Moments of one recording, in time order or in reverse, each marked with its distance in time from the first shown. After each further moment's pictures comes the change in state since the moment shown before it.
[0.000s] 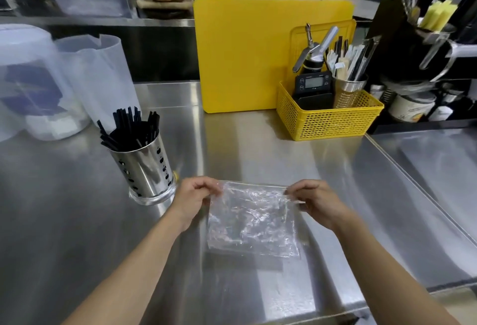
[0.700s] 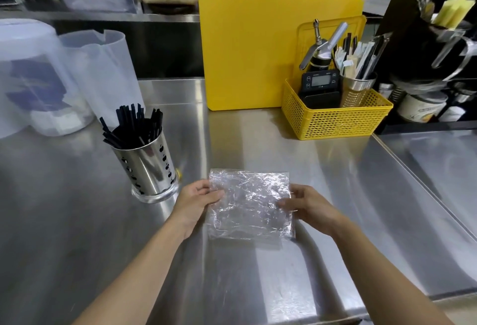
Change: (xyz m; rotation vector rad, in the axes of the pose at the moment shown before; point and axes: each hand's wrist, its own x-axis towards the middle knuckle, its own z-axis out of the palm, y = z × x) left_hand -0.003 -0.013 -0.001 -0.155 0.028 -0.184; right_hand 0.001 0.006 0.017 -0.055 -0.265 0.083
